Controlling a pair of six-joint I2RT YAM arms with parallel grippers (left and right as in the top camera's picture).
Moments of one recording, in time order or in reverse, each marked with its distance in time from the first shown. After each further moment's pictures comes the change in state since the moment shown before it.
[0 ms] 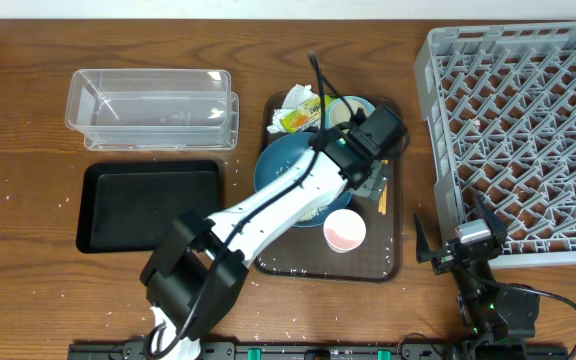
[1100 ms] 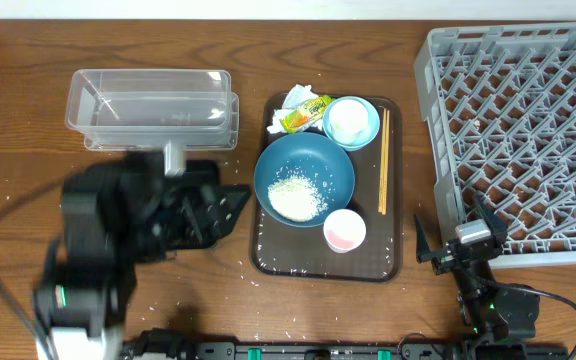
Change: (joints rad) left arm 0.748 -1.018 -0.479 -0.156 0.866 0.033; right arm 0.000 -0.002 0.000 0.002 0.000 0.000
